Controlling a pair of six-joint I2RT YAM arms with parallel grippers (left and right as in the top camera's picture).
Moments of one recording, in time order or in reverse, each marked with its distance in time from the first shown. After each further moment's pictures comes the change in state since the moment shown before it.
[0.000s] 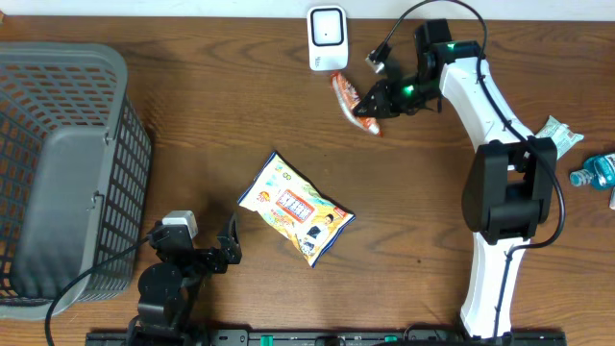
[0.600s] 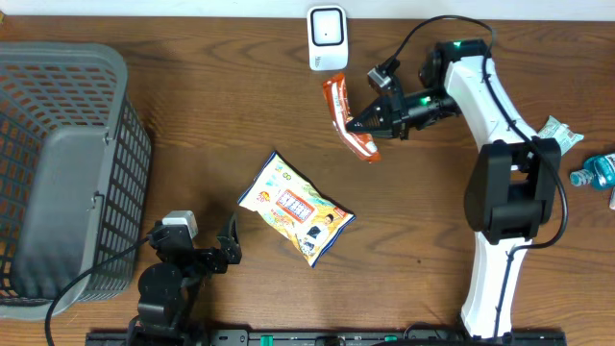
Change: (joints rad) left arm 0.000 0.000 0.000 0.000 0.000 0.000; right arm -0.012 0.000 0.010 -0.671 -0.578 -0.358
